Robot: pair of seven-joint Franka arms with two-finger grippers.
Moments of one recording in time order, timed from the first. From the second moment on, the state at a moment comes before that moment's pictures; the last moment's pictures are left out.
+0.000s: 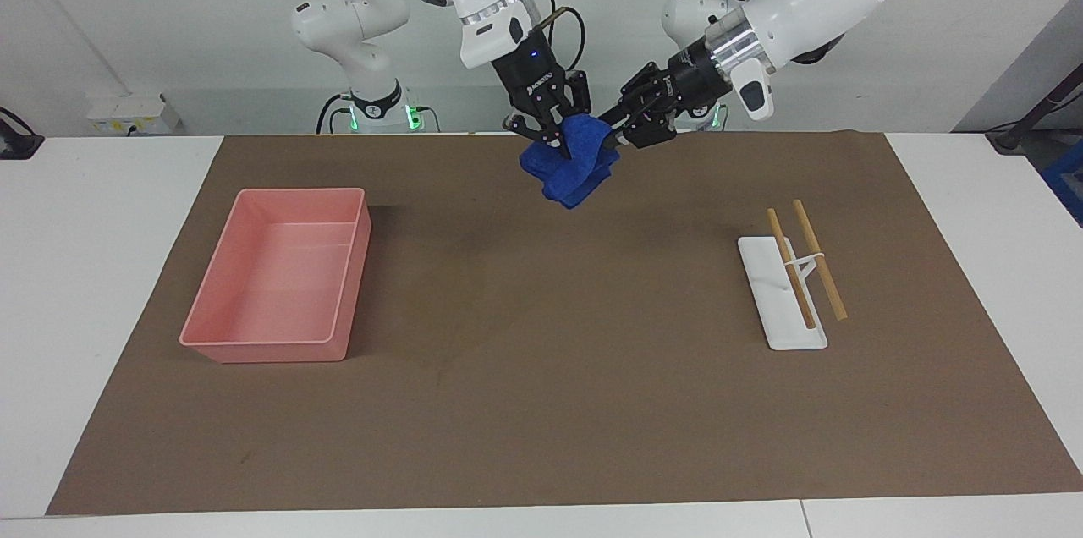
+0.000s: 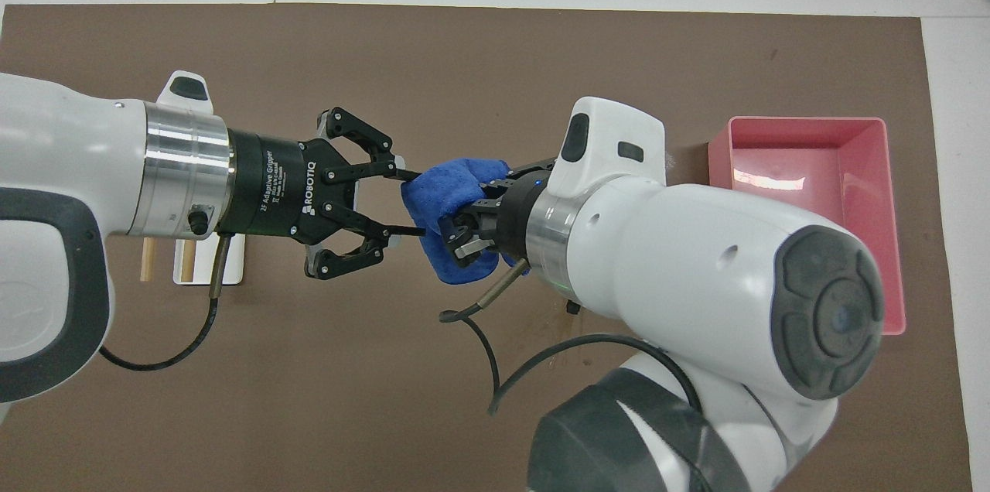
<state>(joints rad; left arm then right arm) -0.16 -0.08 -0.19 -1.79 -0.86 1.89 -1.53 0.50 0.00 0.09 -1.75 0.24 2.25 -0.11</state>
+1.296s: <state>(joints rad) 0.03 -0.08 -0.16 -1.80 -0.28 2.01 -0.78 0.48 -0.14 0.10 -2.28 0.27 1.97 0.46</state>
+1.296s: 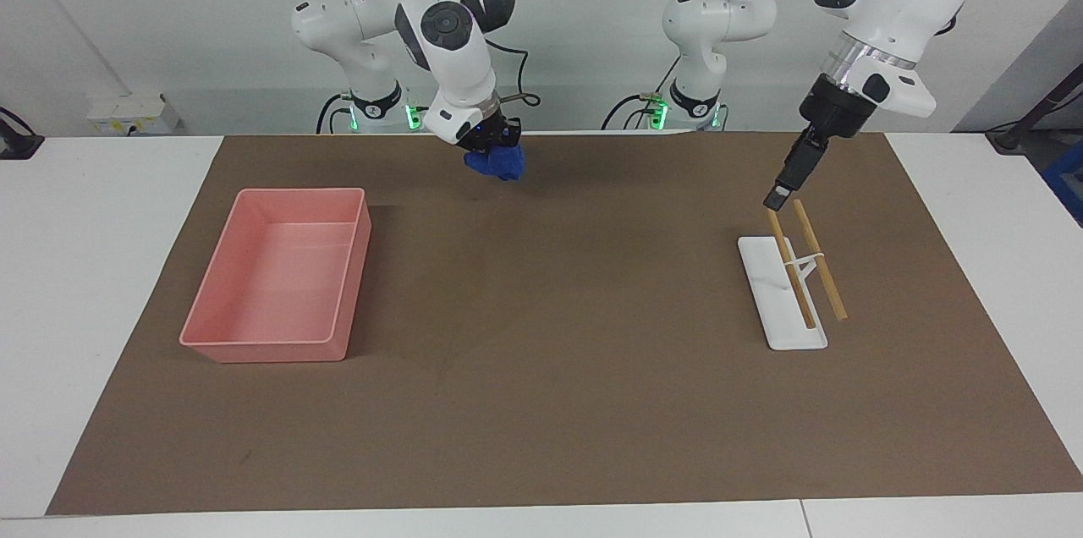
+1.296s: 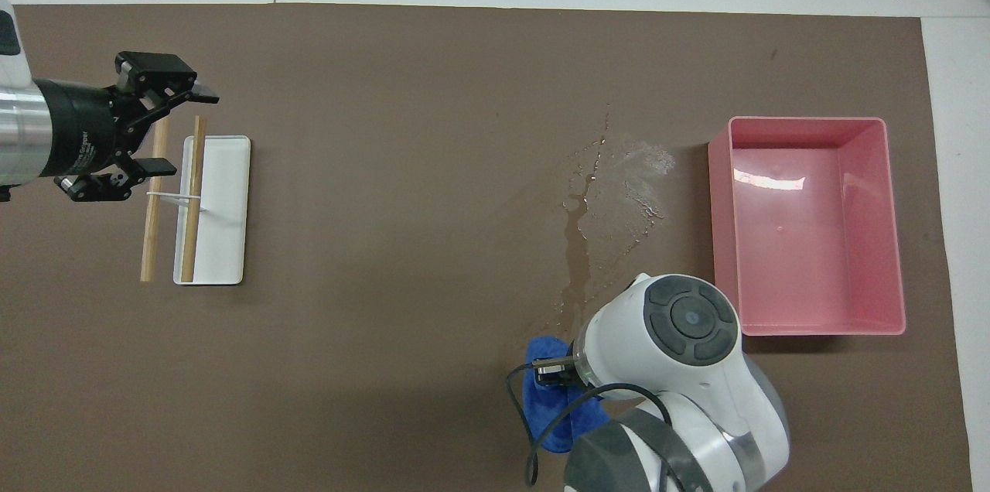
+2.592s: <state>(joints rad) 0.01 -0.02 -0.11 -1.54 -0.04 1.45 -0.06 0.43 -0.03 0.10 -2.40 0.27 2.32 0.57</state>
